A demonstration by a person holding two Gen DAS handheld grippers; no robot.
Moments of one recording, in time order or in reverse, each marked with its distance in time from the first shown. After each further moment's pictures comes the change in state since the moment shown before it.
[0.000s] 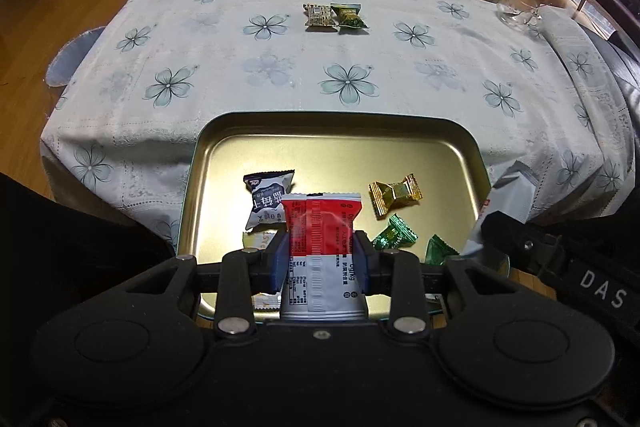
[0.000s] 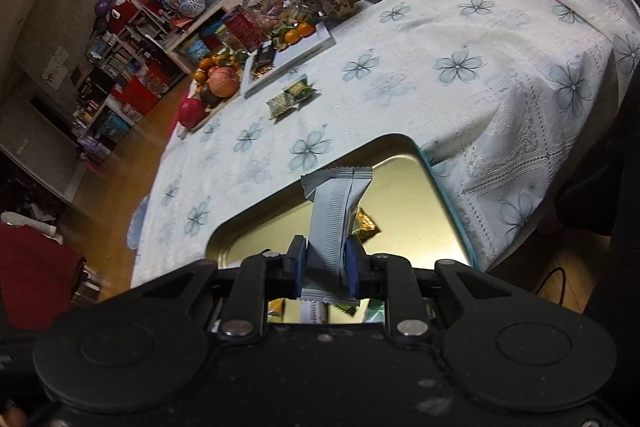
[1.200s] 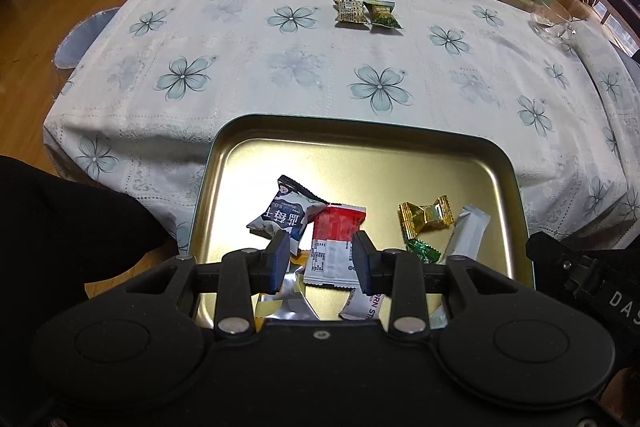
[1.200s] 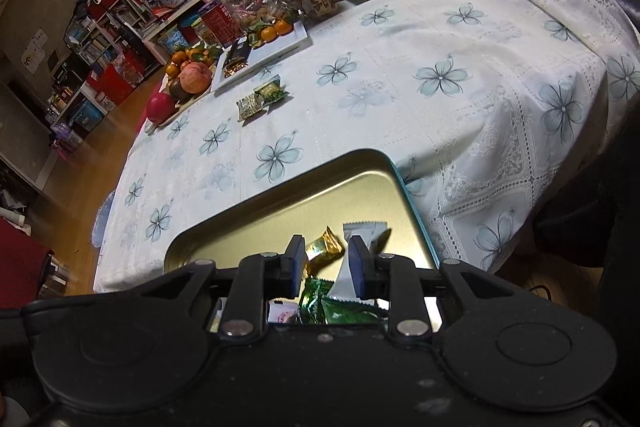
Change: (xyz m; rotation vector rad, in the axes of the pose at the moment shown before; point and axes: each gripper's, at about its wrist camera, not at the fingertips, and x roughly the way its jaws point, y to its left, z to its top) left arm 0.024 0.019 0.013 -0.070 0.032 0.029; right arm 0.028 -0.007 0.021 -0.043 0.013 -0.081
